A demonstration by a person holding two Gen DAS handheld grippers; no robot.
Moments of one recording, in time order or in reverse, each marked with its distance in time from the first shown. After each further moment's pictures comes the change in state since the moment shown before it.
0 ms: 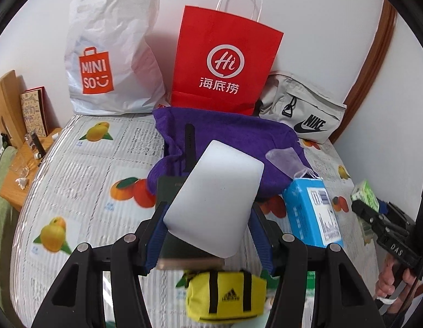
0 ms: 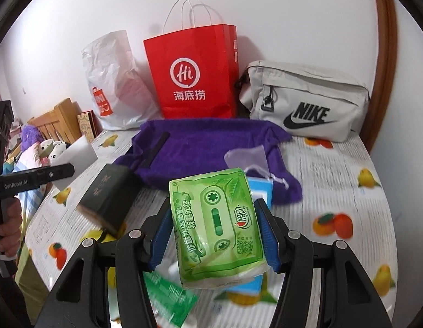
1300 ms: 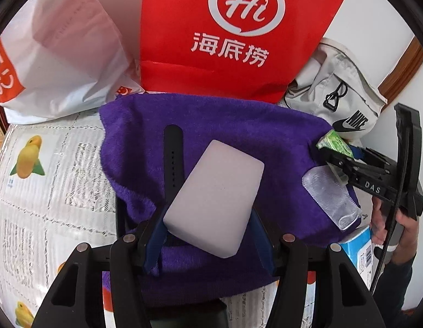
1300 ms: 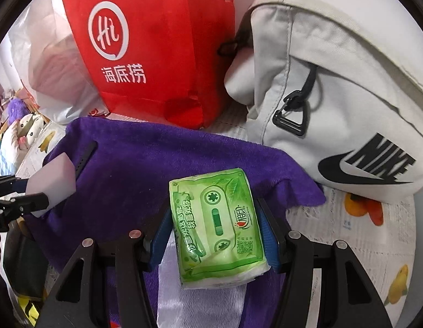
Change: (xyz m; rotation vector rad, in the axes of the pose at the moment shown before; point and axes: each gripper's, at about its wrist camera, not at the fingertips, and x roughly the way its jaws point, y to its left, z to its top) left arm 0.180 0.000 0.089 0.007 0.235 -0.039; right arm 0.240 -0.065 0.113 -0.101 0.234 0.023
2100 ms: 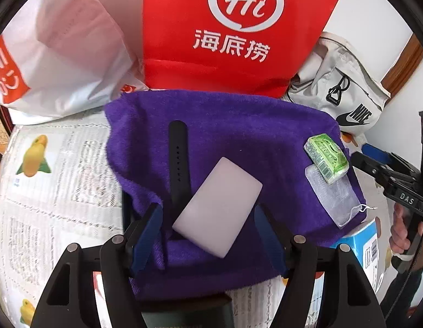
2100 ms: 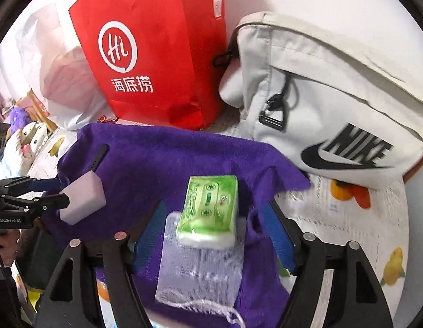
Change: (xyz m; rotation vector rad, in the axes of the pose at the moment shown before) left arm -0.011 -0.001 -0.008 0.009 -0.003 0.040; right arm -0.043 -0.003 -0.014 0.049 -0.028 -0.004
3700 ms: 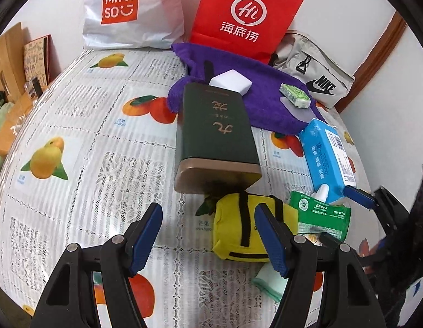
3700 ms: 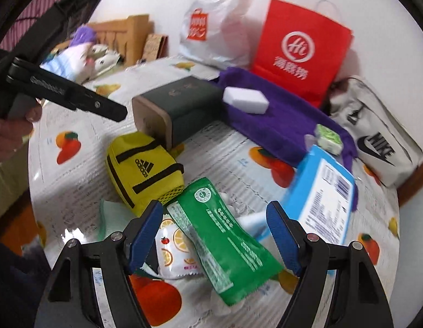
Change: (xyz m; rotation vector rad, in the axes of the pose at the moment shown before) left arm -0.118 0.040 -0.198 -0.086 -0.058 -0.053; right arm -0.119 0.183 -0.220 -0.477 -0.070 0.045
